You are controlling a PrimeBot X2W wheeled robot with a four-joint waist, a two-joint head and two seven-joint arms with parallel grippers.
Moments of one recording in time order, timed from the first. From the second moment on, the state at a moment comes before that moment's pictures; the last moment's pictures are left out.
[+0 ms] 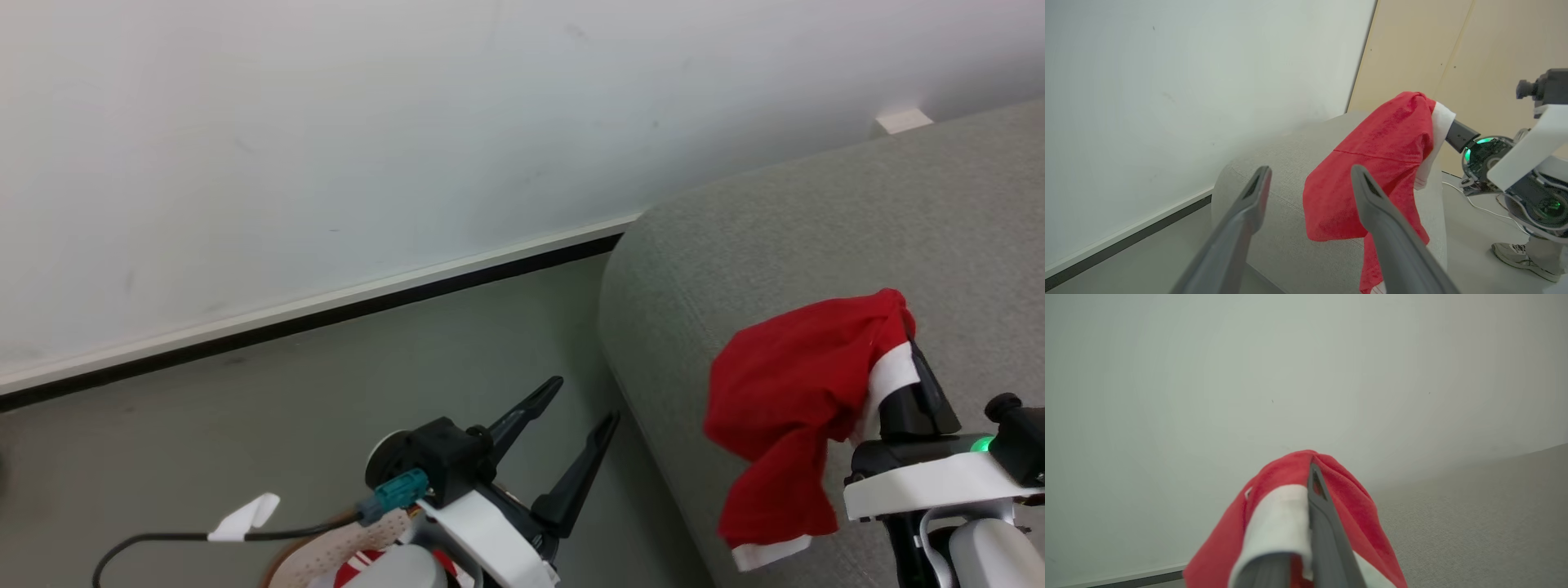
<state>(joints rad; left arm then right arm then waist) -0.45 0.23 -0.81 0.17 -0.58 -0.01 -0.24 -0.29 -0.10 0.08 0.26 0.38 0.13 -0.25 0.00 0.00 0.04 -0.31</state>
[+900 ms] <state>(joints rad) -0.62 0.26 -0.83 0.14 -0.48 -0.05 -0.20 -0.69 -0.26 -0.12 0.16 0.29 0.13 -0.11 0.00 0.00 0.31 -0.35</state>
